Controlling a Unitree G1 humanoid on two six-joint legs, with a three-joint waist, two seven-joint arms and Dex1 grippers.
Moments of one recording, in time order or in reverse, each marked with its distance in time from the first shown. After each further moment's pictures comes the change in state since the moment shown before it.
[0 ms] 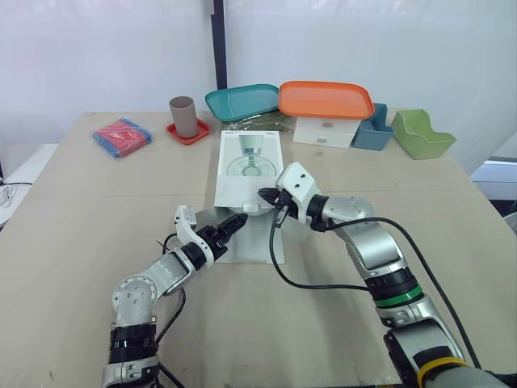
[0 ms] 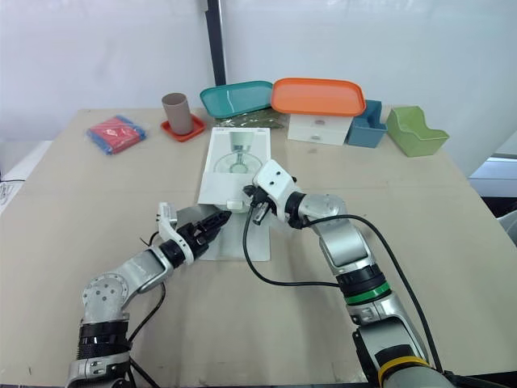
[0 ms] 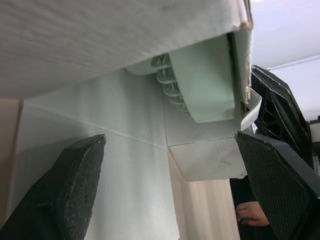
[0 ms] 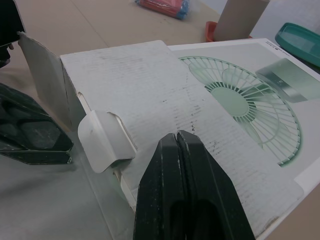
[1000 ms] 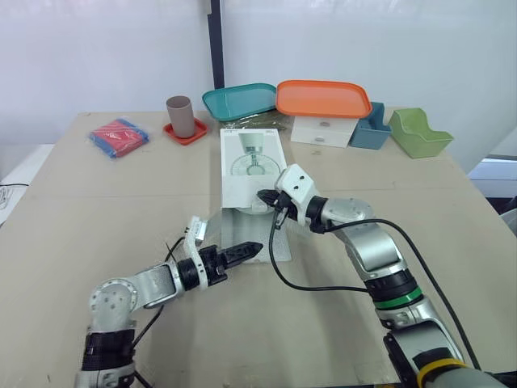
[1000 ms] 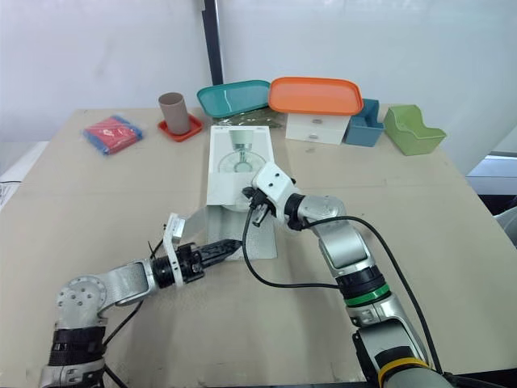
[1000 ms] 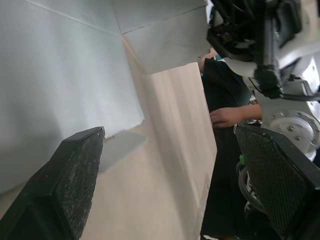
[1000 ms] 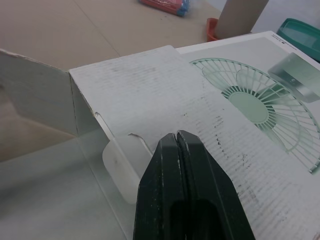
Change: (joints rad) left arm 0.074 0.200 -0.046 -0.109 -0.221 0.282 -0.138; right arm 0.009 0.003 0.003 -0.012 -0.003 0.007 -0.002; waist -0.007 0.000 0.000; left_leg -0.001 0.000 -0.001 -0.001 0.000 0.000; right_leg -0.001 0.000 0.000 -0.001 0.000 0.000
